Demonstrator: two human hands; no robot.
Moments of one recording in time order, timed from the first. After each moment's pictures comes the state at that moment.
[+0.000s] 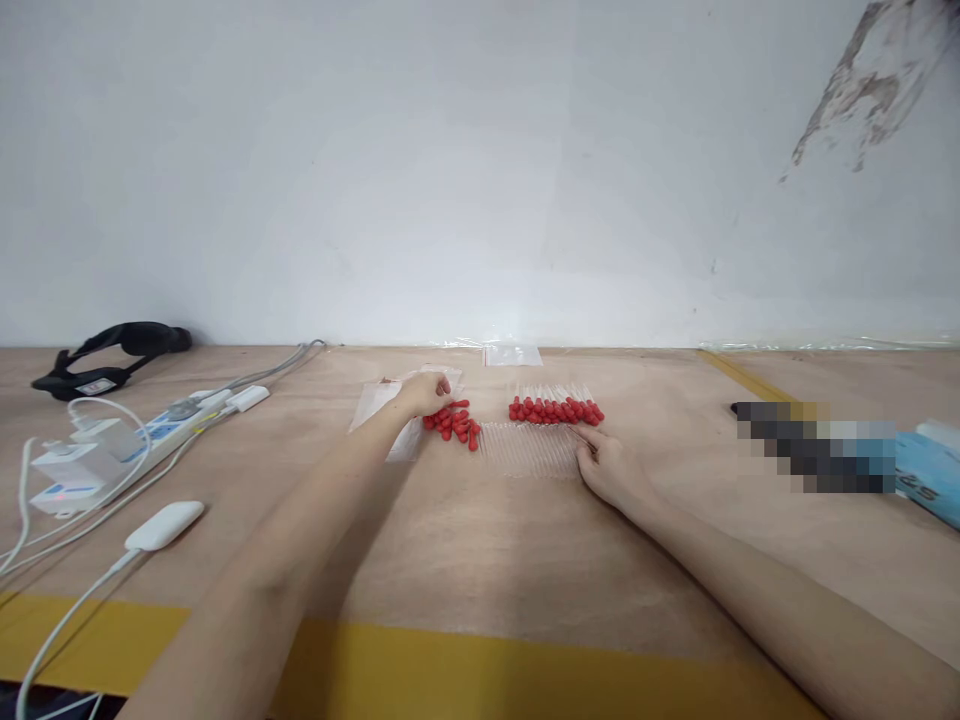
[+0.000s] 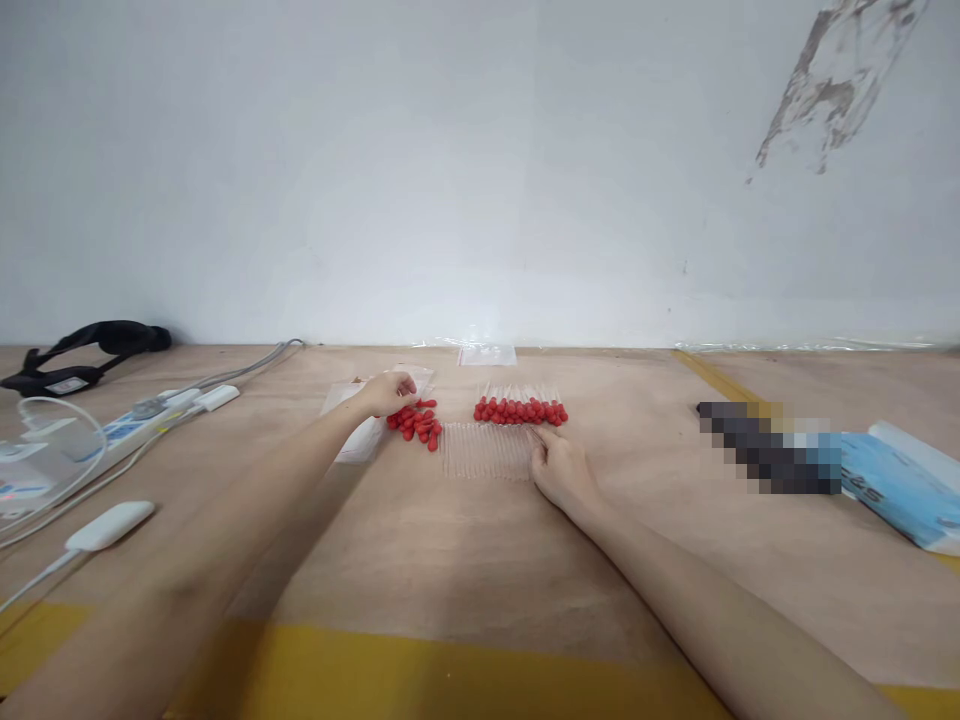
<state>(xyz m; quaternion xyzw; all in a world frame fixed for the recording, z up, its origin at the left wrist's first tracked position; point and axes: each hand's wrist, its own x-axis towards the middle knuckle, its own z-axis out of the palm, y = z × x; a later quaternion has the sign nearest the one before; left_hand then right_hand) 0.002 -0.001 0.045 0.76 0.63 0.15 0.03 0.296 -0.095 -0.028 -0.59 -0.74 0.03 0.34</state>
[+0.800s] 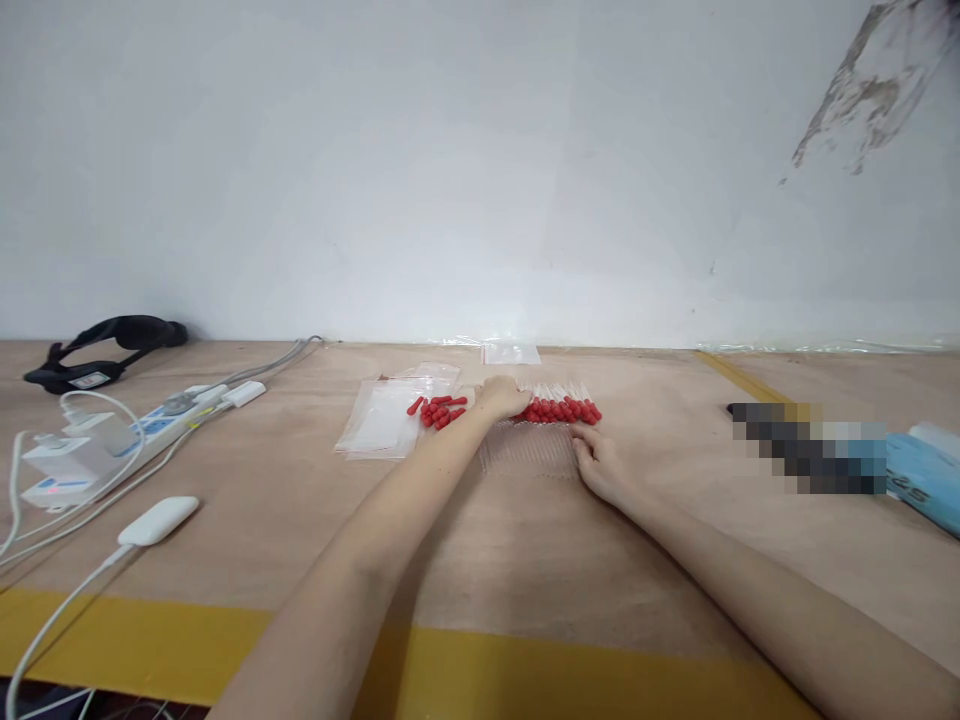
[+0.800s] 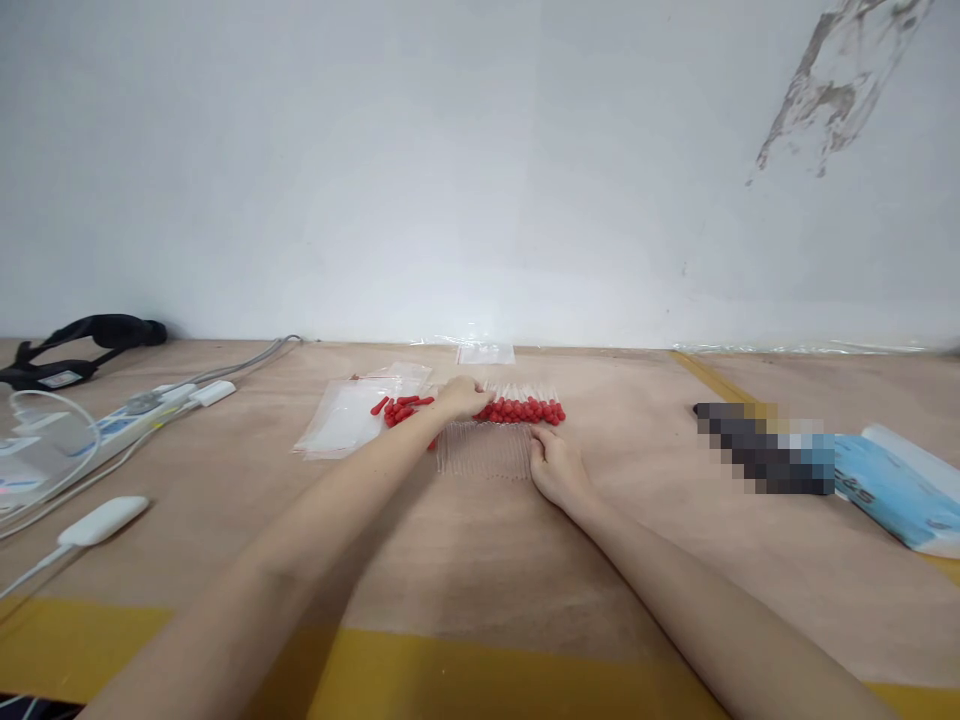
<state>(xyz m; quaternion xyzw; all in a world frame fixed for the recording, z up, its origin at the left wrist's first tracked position) 0.129 -0.008 0.035 0.73 0.65 0.17 0.11 0.300 -0.084 -0.040 -0.58 -0.73 0.09 0.35</state>
